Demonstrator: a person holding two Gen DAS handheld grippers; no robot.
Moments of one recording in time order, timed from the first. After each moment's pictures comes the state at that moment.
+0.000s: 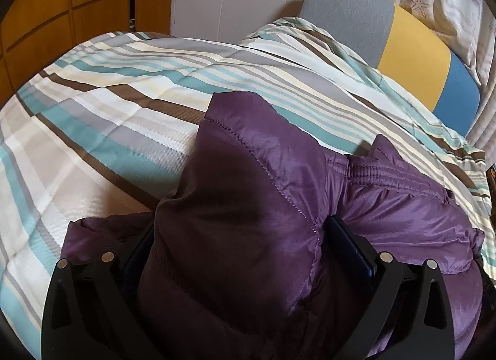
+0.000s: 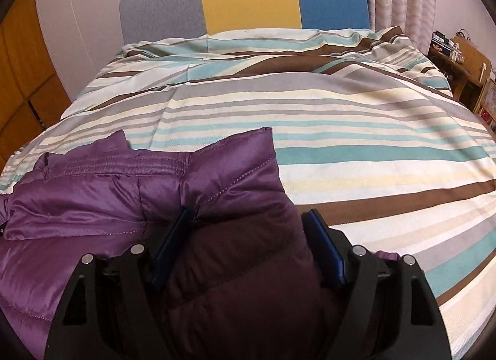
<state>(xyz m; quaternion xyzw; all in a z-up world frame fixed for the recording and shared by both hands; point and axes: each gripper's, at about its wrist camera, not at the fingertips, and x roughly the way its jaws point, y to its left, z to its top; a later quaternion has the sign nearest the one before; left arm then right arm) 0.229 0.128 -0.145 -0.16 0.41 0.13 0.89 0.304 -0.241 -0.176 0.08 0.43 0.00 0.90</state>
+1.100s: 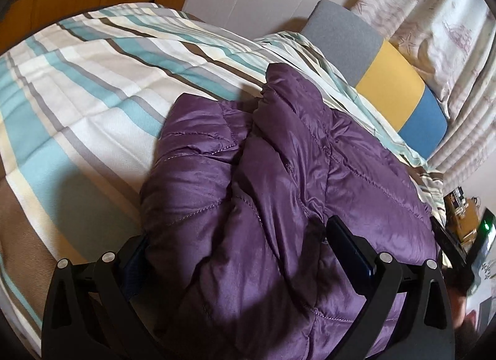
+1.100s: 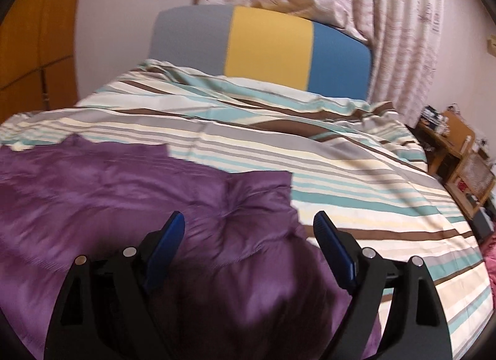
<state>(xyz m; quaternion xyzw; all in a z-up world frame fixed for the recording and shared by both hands) 0.077 0.144 -0.140 -0.27 0.38 0.08 0.88 0.239 -0.200 -0.131 -0.04 0.33 0.00 0.94</state>
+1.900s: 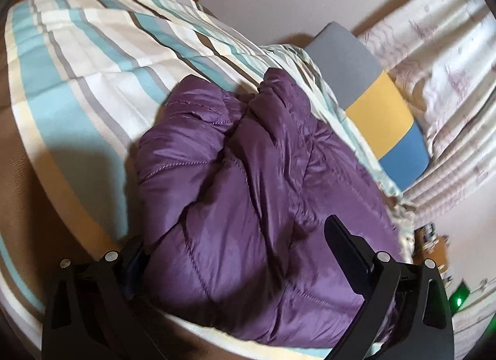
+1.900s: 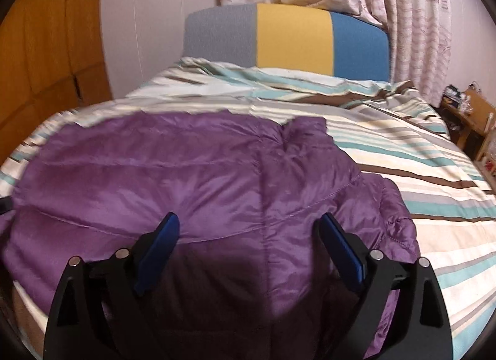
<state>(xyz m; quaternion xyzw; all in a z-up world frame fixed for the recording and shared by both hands) 0.044 0.138 -0.141 -0.38 0.34 0.07 0.86 0.144 -0.179 -0.137 0.02 0.33 0.09 0.94</state>
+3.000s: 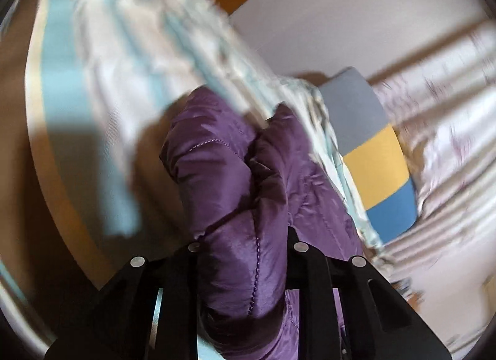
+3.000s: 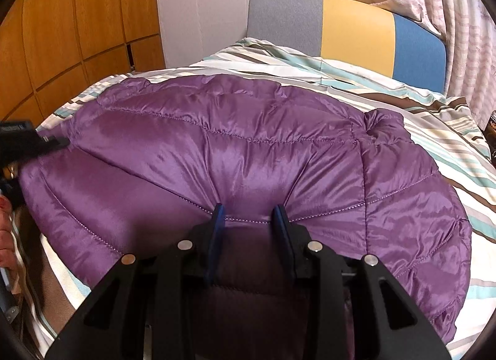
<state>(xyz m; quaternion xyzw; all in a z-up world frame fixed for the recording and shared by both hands) 0.046 0.131 -0.121 -0.43 0.25 0.11 0.86 0.136 -0.132 -0.154 -0.04 0.36 0.19 0.91</state>
